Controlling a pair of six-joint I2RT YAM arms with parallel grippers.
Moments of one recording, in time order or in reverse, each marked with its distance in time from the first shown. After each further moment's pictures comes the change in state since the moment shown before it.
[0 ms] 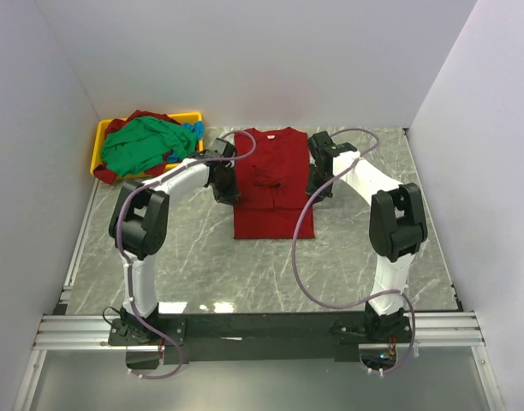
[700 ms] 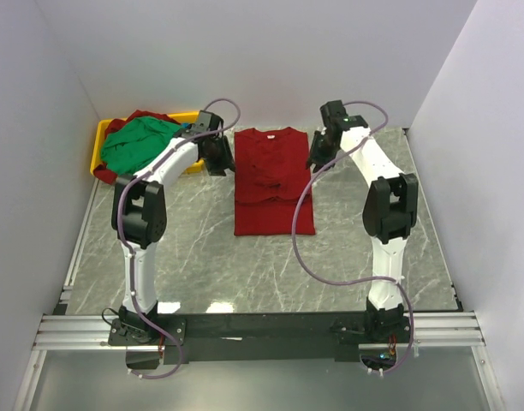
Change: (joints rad) left arm 0.108 0.121 0.315 -0.046 0.017 -0.014; right arm -0.106 0.222 0.451 -0.087 -0.138 -0.036
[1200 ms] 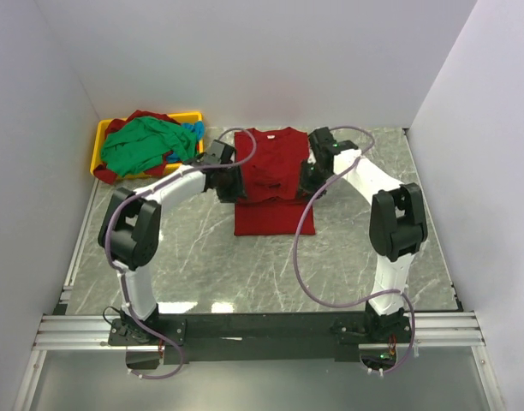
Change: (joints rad) left arm -0.114 -0.208 -0.405 0.182 0.012 -0.029; right arm 0.077 -0.203 -0.394 0.103 -0.091 -0.038
